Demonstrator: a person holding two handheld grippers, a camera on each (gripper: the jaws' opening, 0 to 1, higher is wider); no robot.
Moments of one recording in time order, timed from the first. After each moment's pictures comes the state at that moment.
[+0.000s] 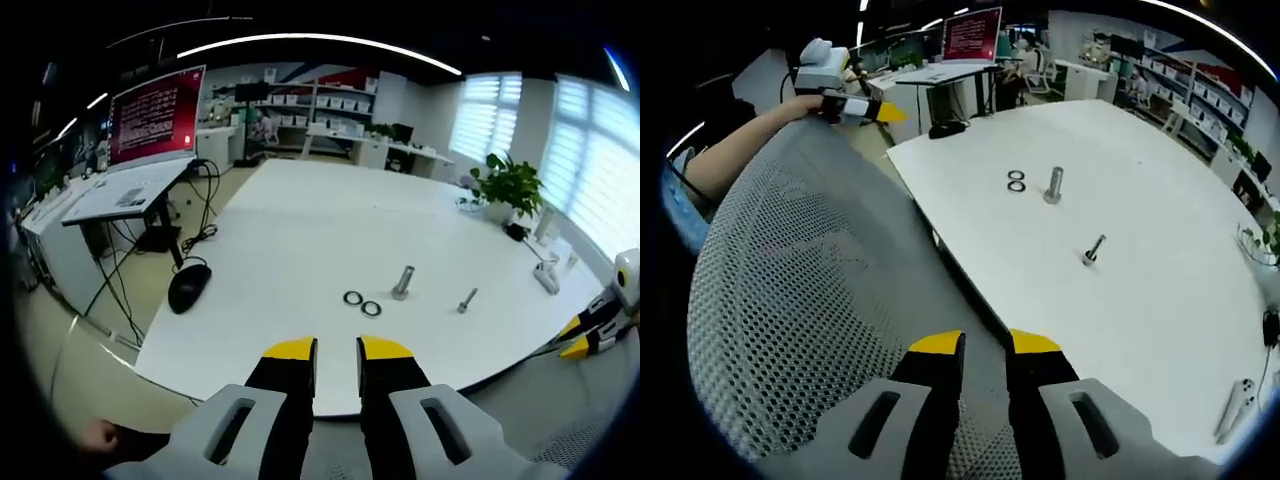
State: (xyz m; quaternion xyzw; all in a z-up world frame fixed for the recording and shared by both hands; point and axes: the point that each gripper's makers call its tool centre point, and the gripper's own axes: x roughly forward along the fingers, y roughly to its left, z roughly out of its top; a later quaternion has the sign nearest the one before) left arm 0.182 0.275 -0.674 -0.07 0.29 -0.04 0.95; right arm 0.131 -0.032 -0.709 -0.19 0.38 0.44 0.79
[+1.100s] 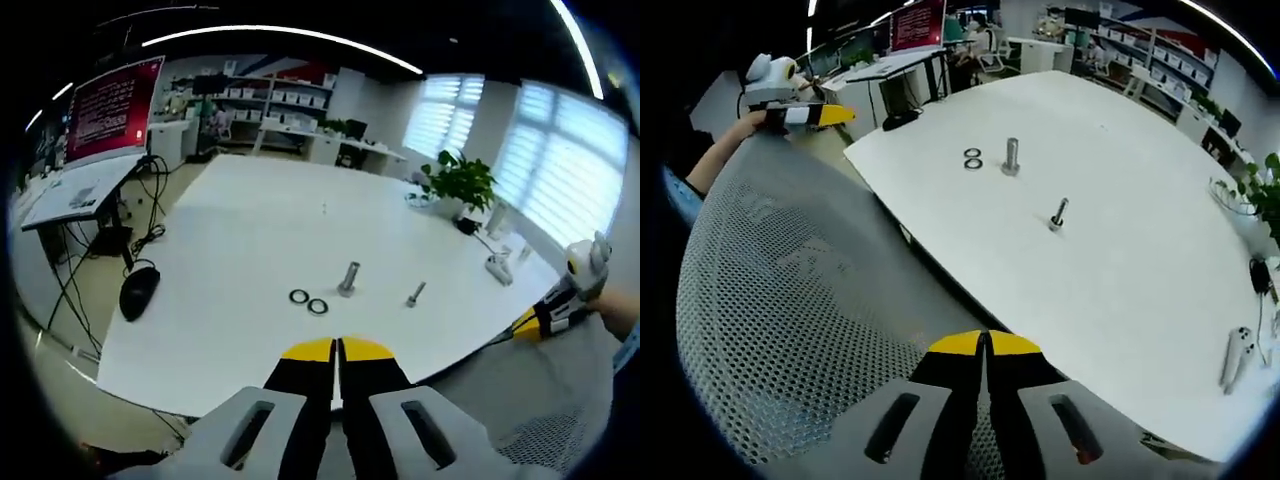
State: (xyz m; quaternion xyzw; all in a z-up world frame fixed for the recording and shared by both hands) left arm 0.186 0.242 -0.645 -0.08 0.22 -0.16 0.96; right arm 0.139 -0.060 -0.722 -0.18 0.45 0.35 0.80
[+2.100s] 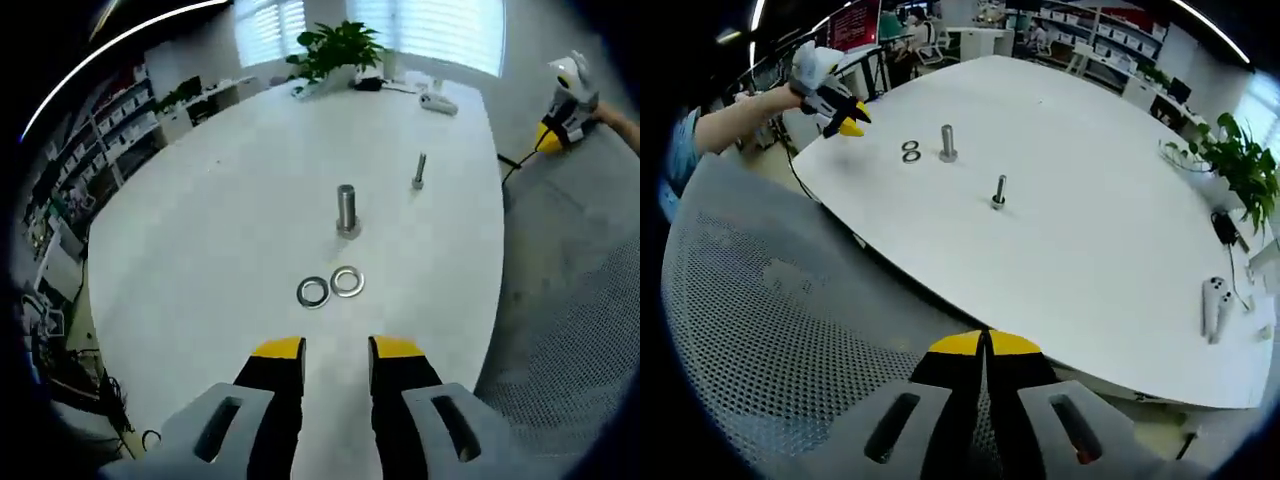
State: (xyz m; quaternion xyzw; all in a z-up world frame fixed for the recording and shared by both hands) left arm 0.309 0.233 -0.781 0.27 0.41 -0.42 0.77; right arm 0.151 -0.093 -0.726 -0.16 0.48 0.23 0.83
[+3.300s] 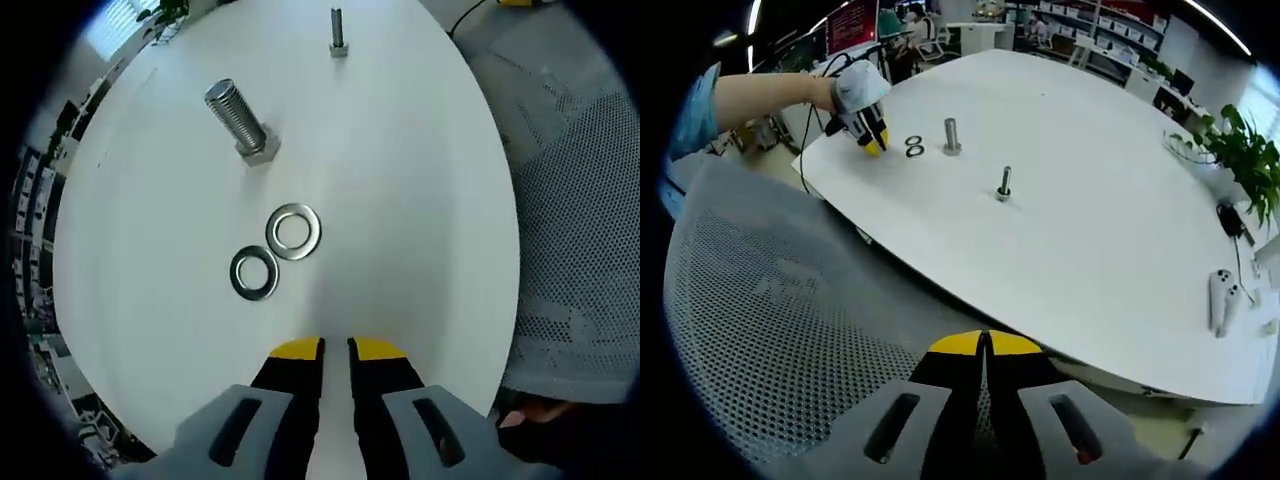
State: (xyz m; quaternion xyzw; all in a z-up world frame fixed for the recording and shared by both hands) left arm 0.301 0.240 -0.839 0.45 0.48 -0.49 0.58; right arm 0.145 -0.092 -0.730 -0.15 0.49 0.24 0.82
